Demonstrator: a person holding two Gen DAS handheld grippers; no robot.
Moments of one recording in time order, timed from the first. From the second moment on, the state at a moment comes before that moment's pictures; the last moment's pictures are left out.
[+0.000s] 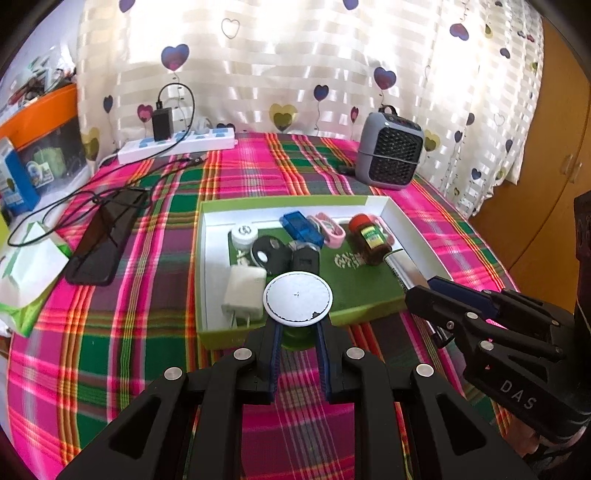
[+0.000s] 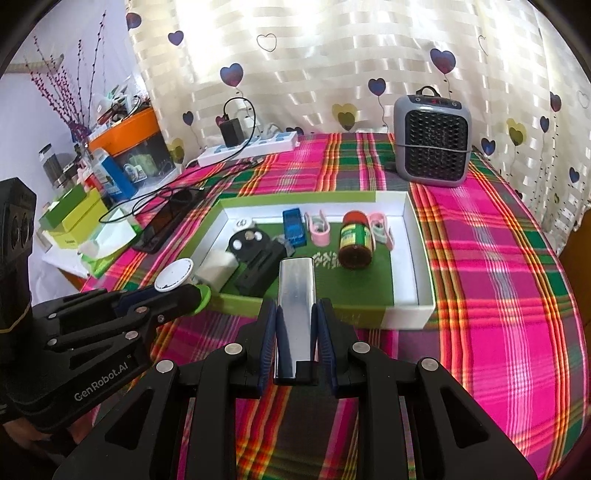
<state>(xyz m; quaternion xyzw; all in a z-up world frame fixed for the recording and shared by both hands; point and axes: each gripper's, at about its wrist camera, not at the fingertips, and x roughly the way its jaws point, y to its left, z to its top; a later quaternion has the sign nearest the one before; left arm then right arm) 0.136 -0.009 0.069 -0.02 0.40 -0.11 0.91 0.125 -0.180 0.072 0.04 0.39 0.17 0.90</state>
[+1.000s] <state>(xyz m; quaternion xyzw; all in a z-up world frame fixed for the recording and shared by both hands) 0.190 -0.020 0.046 -0.02 0.42 -0.11 0.90 0.188 -0.175 0.041 0.03 0.44 0.18 0.88</state>
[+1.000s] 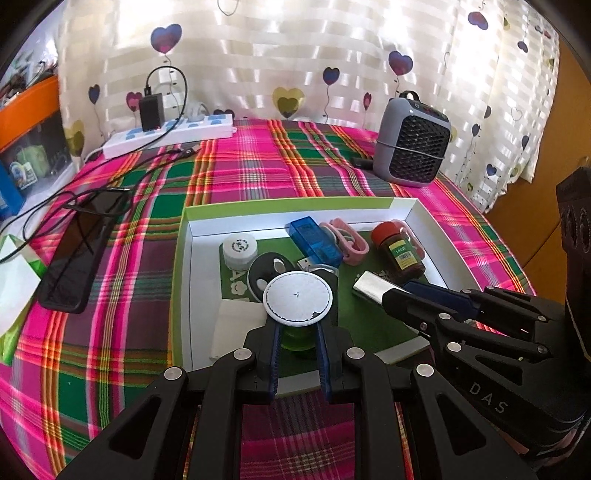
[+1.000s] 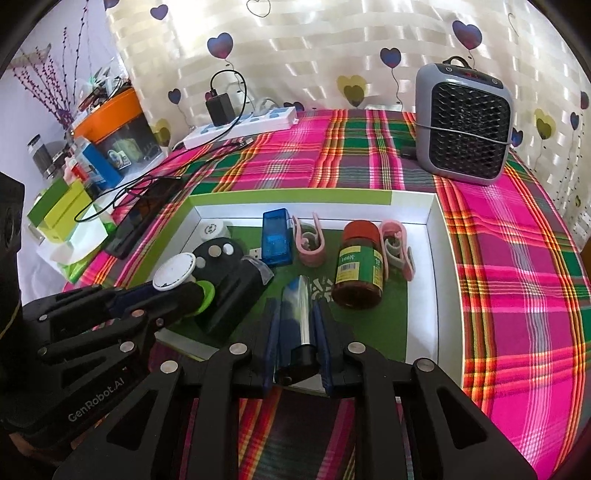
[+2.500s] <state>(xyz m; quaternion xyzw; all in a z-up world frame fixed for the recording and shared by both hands) 0.118 -0.021 0.058 0.00 0.39 -0.07 0.92 0.129 -0.174 0.061 0.01 0.40 0.16 0.90</state>
